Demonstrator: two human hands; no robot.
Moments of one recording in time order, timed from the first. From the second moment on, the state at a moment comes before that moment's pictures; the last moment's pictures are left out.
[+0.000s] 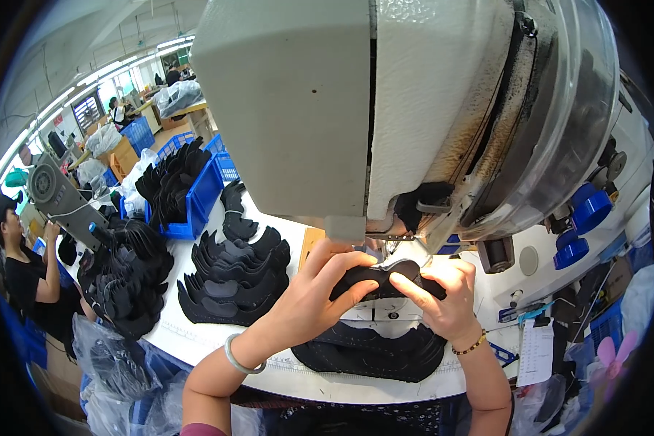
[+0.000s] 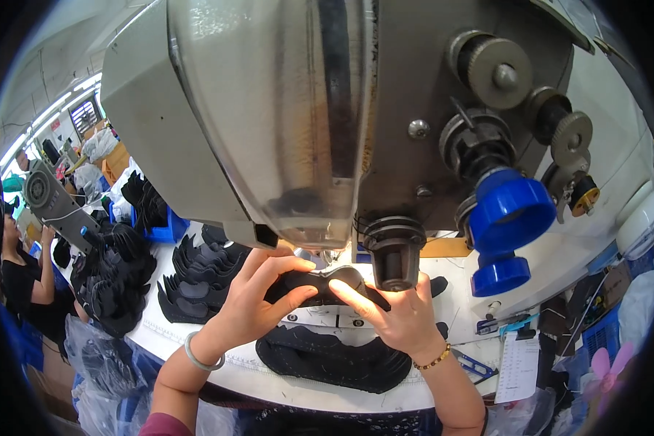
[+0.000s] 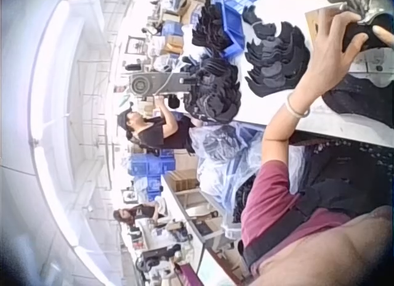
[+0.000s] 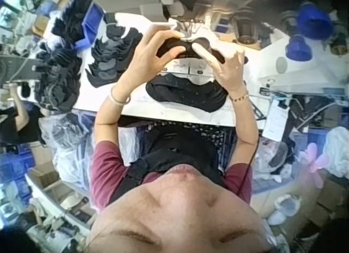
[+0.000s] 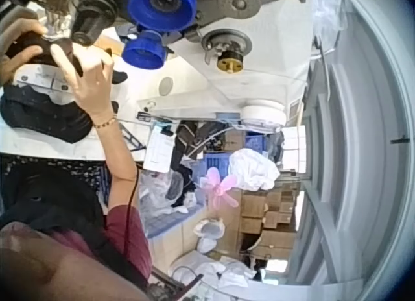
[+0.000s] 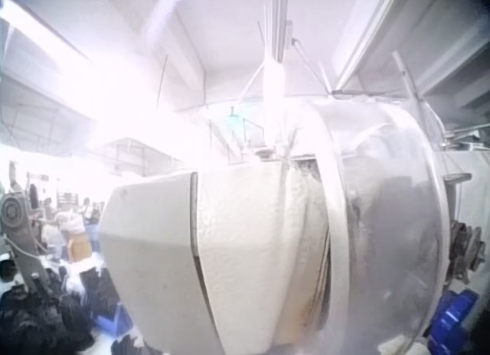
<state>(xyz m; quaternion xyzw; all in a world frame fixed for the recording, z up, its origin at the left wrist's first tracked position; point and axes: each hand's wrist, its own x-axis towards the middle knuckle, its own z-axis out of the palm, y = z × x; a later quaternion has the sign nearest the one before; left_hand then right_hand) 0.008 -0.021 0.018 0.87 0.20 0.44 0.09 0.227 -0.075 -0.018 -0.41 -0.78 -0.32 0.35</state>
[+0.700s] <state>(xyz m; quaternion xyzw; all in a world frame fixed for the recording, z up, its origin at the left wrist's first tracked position) 0.004 -0.014 0.010 0.88 0.16 0.44 0.05 0.228 -0.072 -0.030 -0.41 -0.76 -0.35 0.37</state>
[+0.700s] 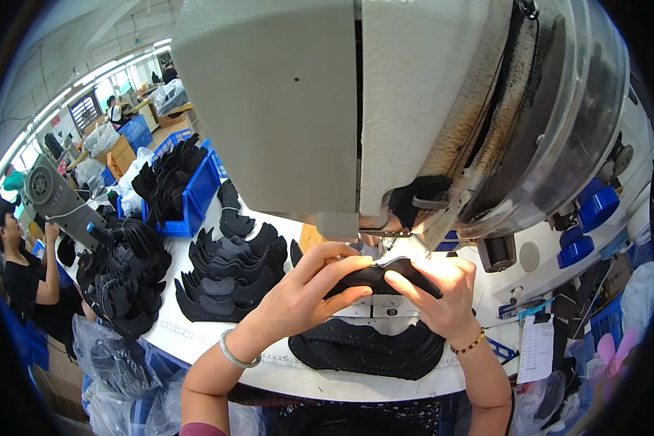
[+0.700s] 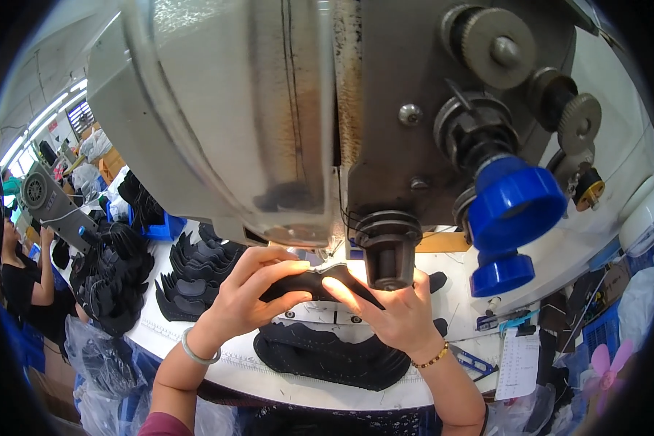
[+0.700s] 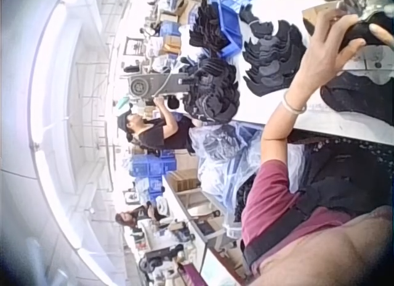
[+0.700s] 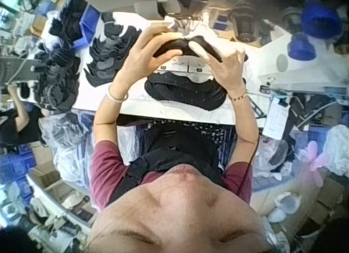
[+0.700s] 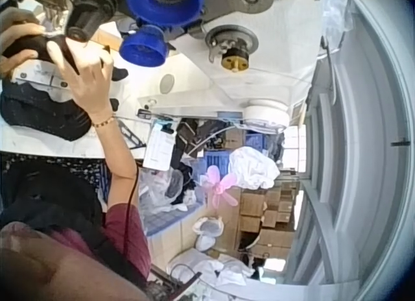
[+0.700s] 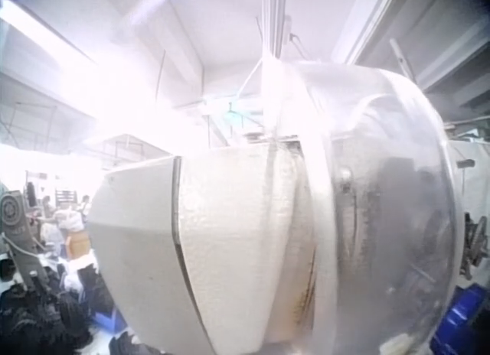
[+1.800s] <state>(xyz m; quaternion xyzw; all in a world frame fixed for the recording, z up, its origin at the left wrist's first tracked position) 0.019 -0.026 0.015 0.87 0.17 0.46 -0.04 0.231 -0.070 -0.021 -0.36 -0.73 -0.43 0.39</state>
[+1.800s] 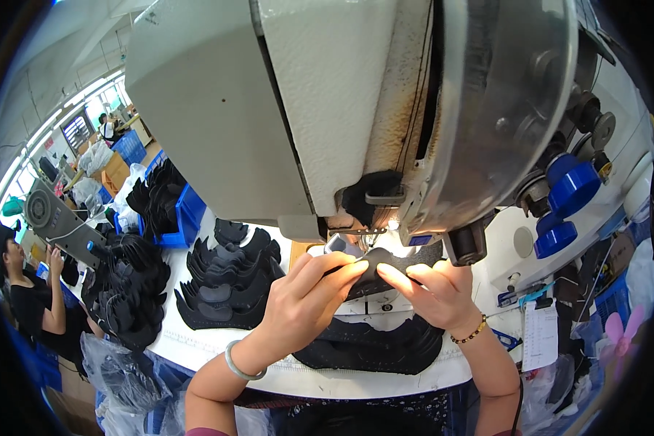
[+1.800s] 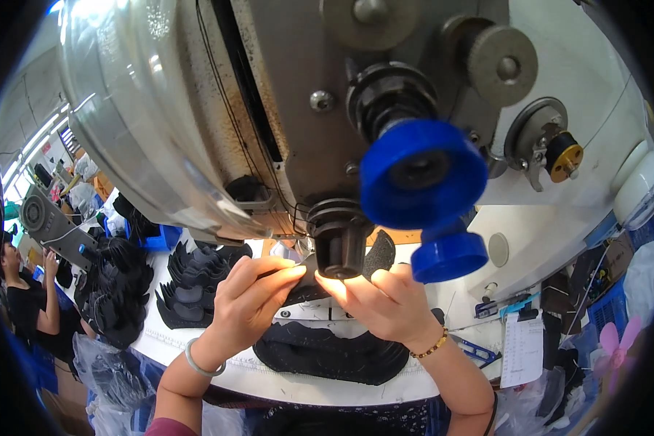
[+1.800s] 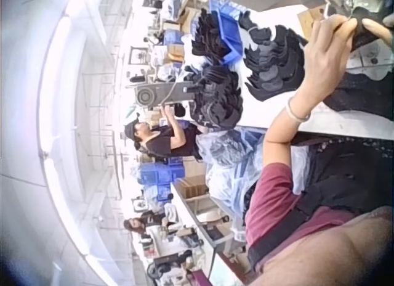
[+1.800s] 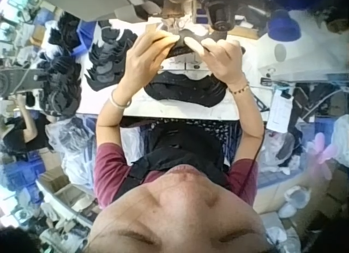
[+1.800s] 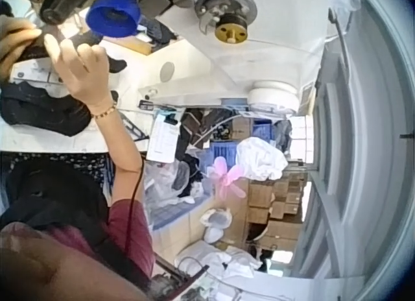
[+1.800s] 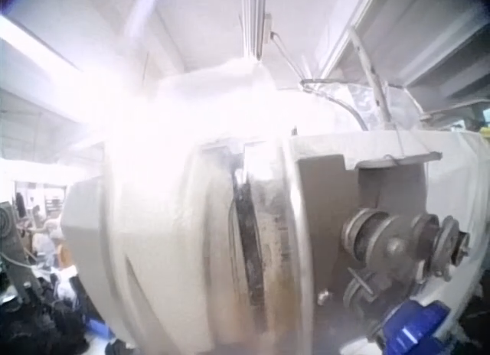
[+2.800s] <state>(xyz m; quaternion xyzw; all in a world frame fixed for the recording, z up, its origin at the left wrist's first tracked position) 0.019 -0.031 -0.006 0.85 0.20 0.46 -0.16 0.235 -0.067 -0.032 -0.38 -0.79 -0.20 0.43</state>
